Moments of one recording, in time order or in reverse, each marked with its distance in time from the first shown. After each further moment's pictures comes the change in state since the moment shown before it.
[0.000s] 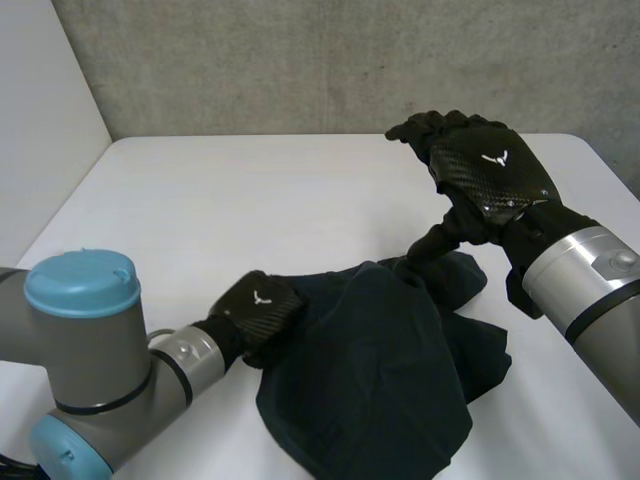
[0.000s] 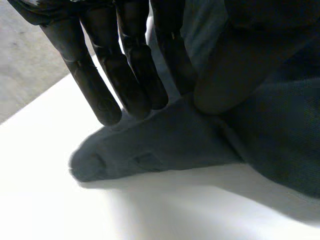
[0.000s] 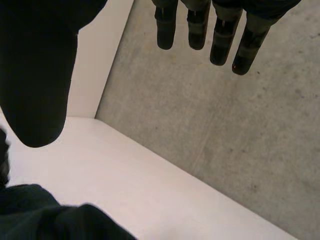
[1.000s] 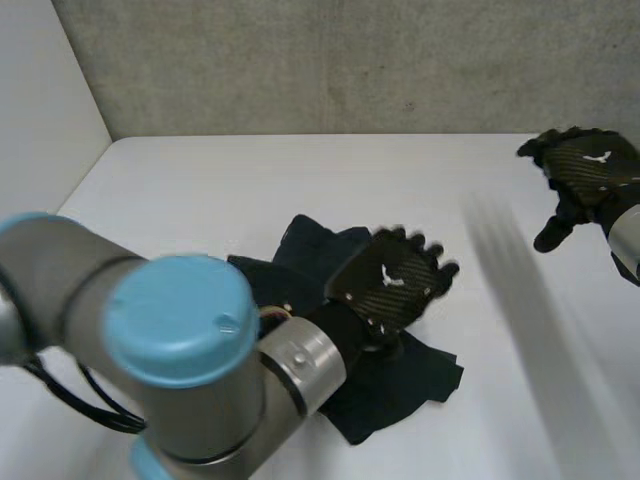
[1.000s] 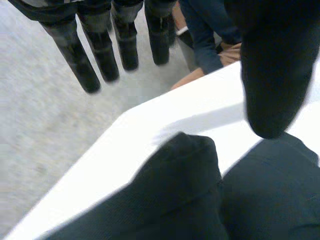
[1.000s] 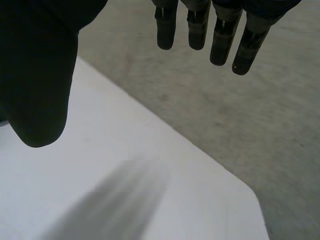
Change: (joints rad) left arm -0.378 -0.015 0.278 0.020 -0.122 -0.045; right arm -0.326 0.174 -0.117 0.110 -0.006 -0.325; left_hand -0.800 -0.814 -0.800 -0.833 -0.762; right_hand 0.000 0.000 0.000 0.000 0.000
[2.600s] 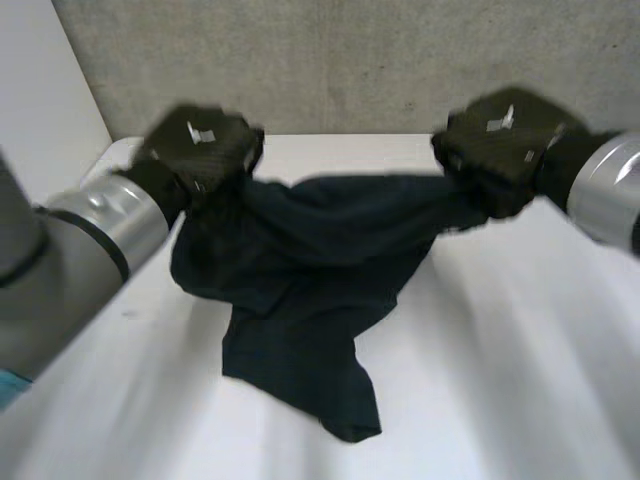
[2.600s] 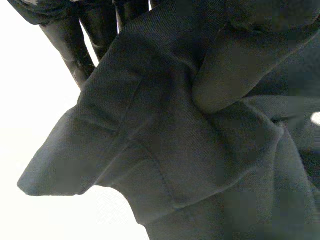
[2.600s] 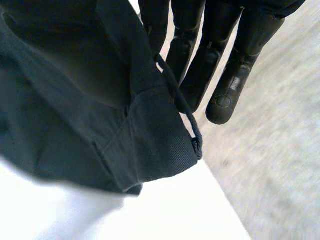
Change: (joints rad) left arm 0.352 0.248 0.085 -0.340 -0.079 0.022; right arm 0.258 -0.014 -0.368 0.507 -0.057 -0.283; left_hand 0.766 0.819 0.809 0.832 0.780; right_hand 0.781 0.960 0.976 0.957 0.919
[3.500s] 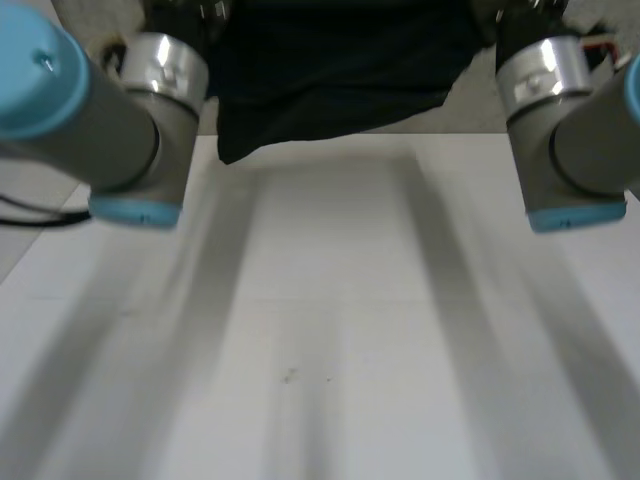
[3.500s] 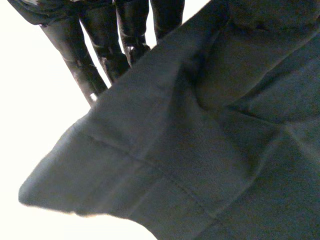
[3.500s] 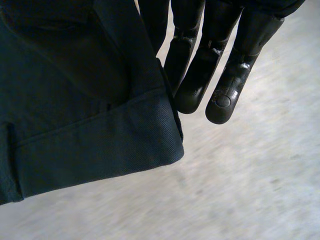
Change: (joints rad) left arm -0.005 -0.342 0.398 0.625 -0.127 0.217; right arm 0.053 0.312 -0.122 -1.057 0.220 -0.083; left_hand 0.000 0.002 0.002 0.001 0.000; right_hand 0.000 0.003 0.000 0.000 0.005
